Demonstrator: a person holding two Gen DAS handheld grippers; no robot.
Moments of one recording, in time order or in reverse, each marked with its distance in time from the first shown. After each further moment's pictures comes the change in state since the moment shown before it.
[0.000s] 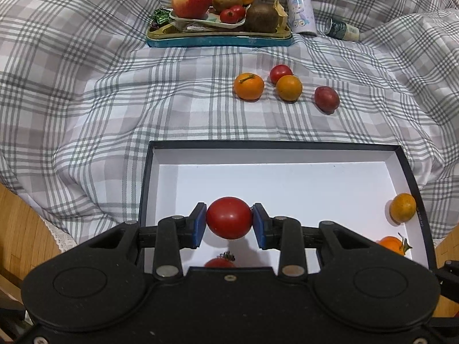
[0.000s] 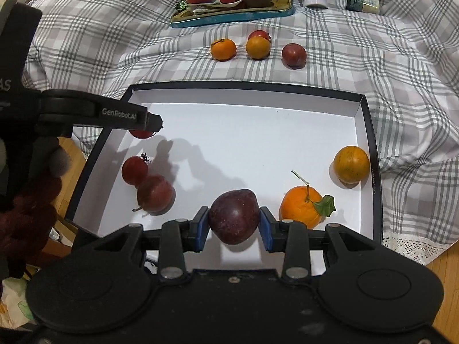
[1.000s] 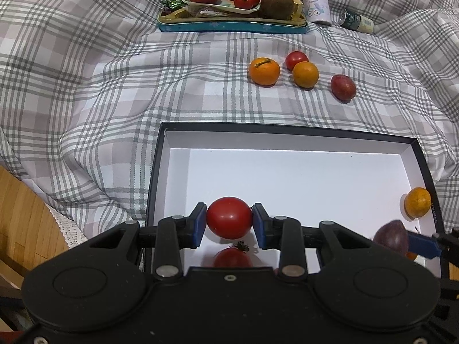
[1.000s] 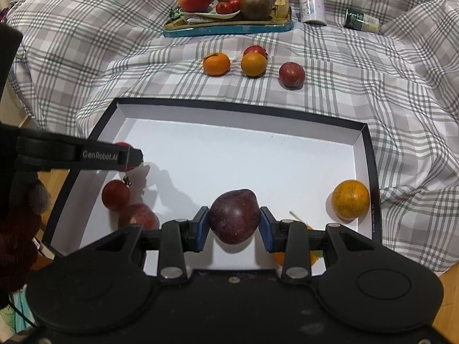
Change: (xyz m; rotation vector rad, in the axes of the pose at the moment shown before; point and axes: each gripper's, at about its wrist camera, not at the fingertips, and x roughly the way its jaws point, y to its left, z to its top) left arm 0.007 0.008 -0.006 -0.027 0.045 0.032; right arm 0.021 0.007 0.025 -0.042 -0.058 -0.075
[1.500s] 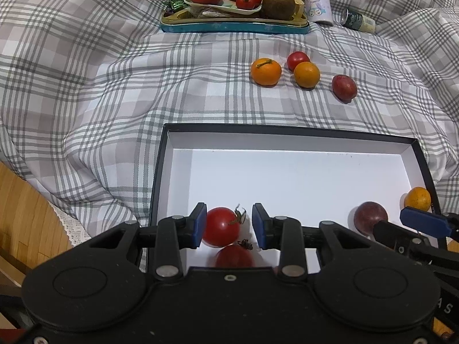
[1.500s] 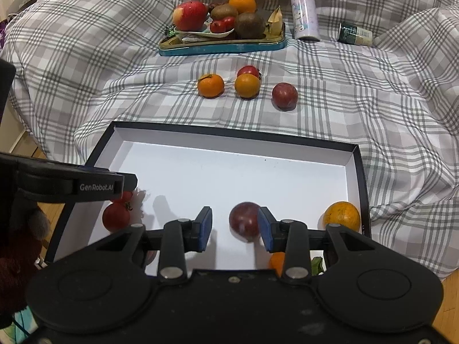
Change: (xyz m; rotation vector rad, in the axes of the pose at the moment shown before) left arm -0.004 -0.001 0.000 -0.001 0.002 0.016; right arm -0.008 -0.001 0.012 0.024 -0.056 -0.013
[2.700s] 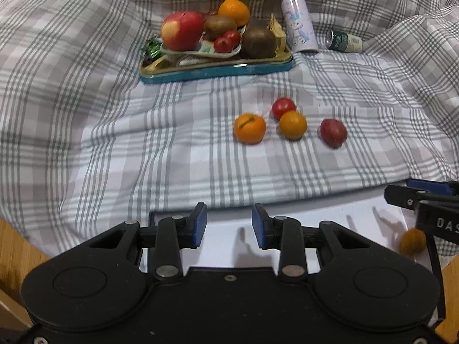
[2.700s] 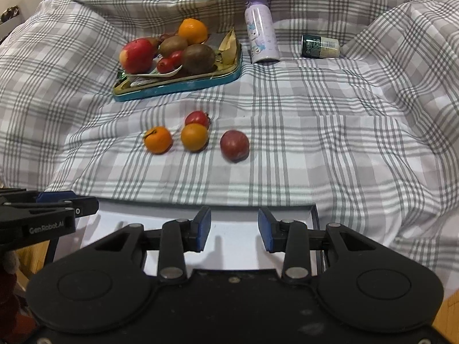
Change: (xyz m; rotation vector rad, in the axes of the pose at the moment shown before) left arm 0.002 -0.020 0.059 0.101 -0.097 0.004; right arm 0.025 -0.052 0.068 0.136 -0.052 -0.060
